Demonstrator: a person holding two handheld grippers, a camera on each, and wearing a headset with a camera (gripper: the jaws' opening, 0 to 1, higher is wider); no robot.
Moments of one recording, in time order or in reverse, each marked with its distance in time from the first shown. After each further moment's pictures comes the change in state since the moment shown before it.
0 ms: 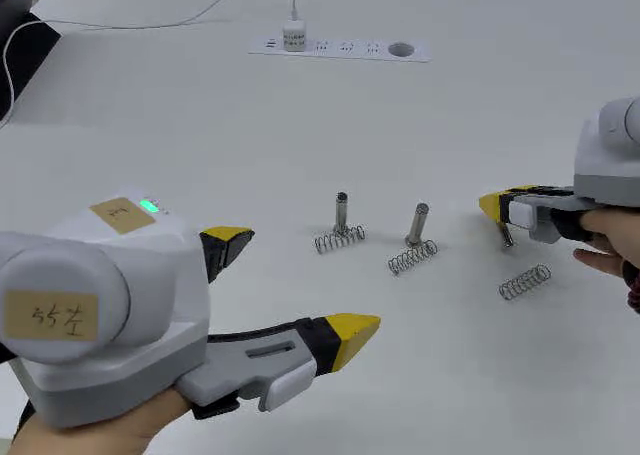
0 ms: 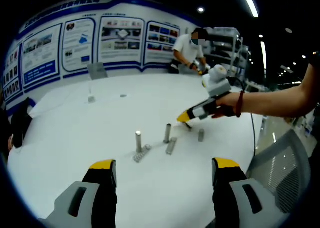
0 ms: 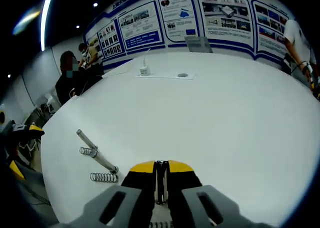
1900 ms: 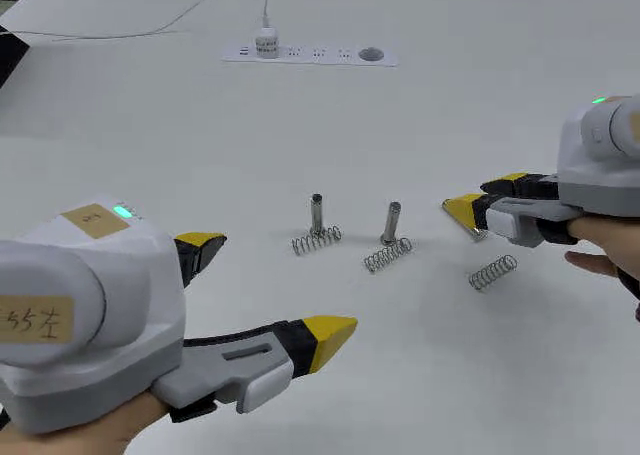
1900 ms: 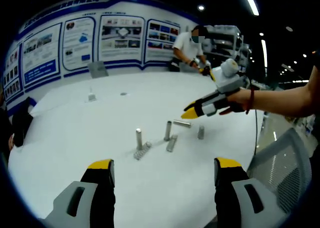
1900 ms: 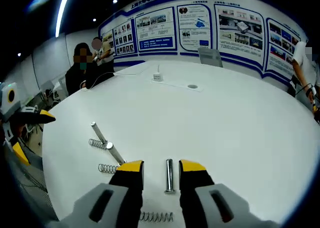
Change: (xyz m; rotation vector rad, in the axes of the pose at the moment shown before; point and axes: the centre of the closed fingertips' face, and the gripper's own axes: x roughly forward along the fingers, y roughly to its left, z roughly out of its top) left arm -0.001 0.001 -0.005 -0.003 0.017 0.010; right arm -0.015 0.013 0.007 -0.149 -0.042 0.021
